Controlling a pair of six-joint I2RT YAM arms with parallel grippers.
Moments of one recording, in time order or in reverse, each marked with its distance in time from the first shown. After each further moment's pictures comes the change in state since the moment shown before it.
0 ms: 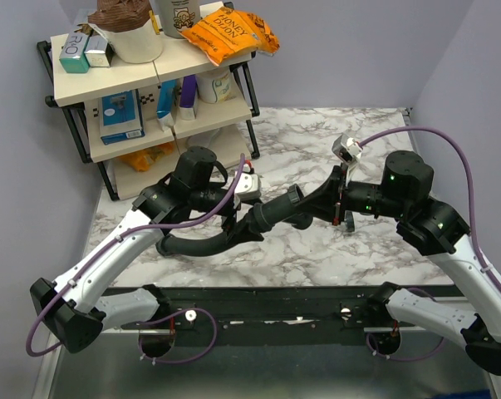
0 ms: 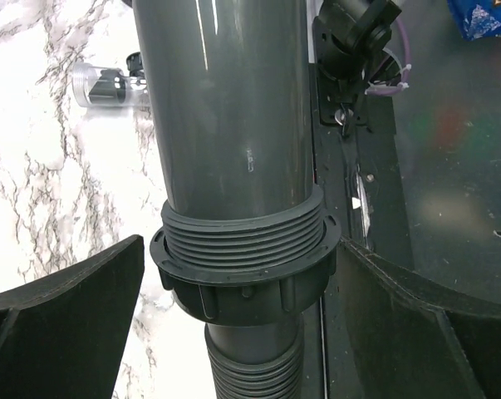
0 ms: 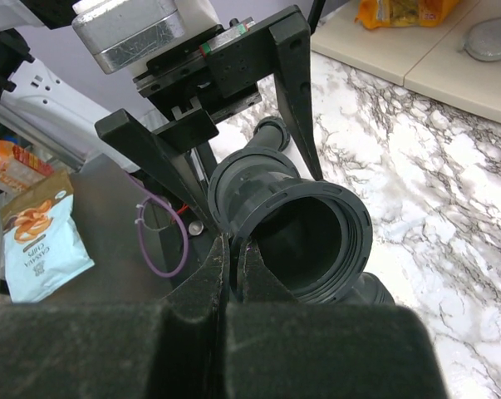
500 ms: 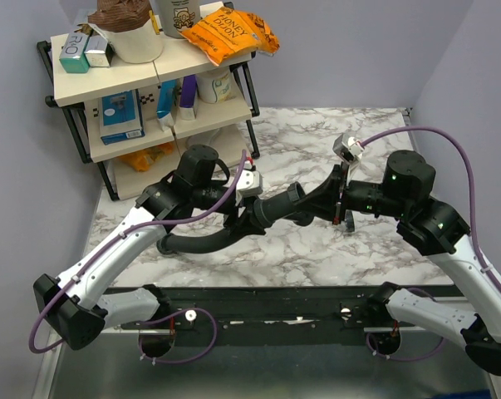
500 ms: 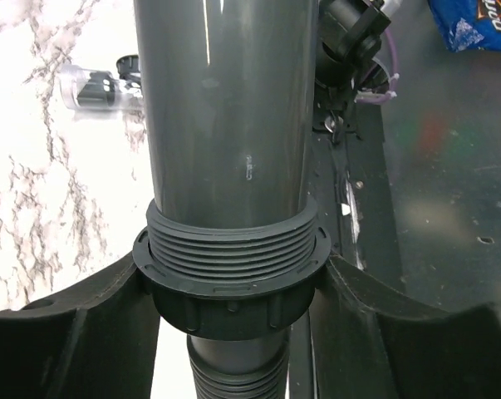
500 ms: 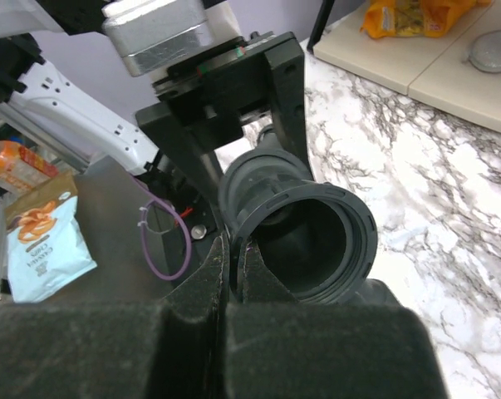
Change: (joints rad) left arm 0.000 0.021 0.002 0.023 0.033 -0.037; right arm 0.000 0.000 0.000 0.020 -0.016 0.000
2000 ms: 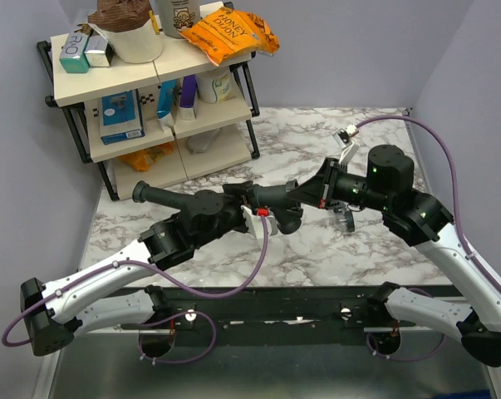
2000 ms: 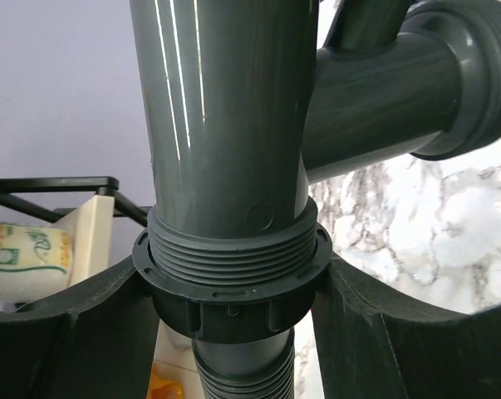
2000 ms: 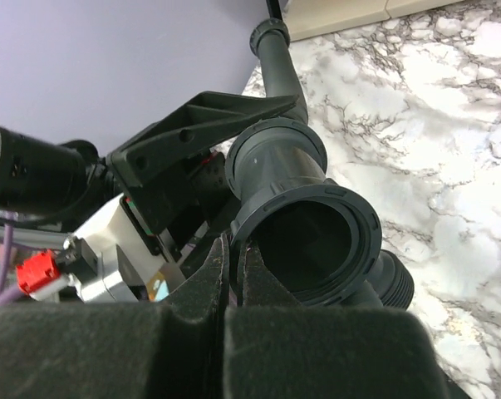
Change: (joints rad) left arm -0.315 -0.198 -0.287 0.385 -0.935 0.485; right arm 0.006 0.075 -0.014 0.000 0.203 0.519
